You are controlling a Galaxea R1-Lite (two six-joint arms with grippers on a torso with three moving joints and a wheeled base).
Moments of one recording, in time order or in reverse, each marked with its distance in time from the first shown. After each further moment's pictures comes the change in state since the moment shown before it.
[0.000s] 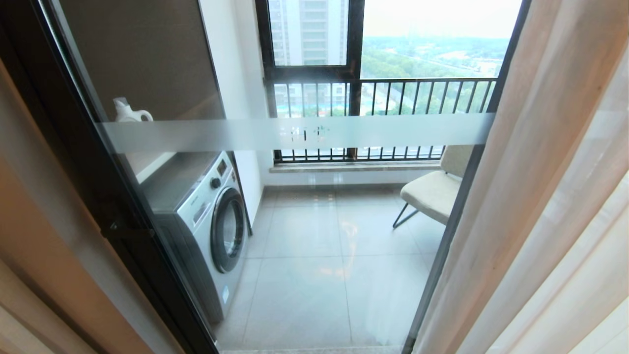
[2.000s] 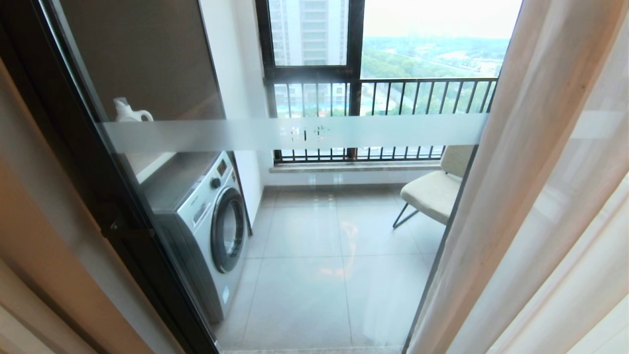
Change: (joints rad) left arm 0.000 0.000 0.000 0.001 0.001 0.000; right arm 0.002 -0.071 0.002 0.000 0.000 0.034
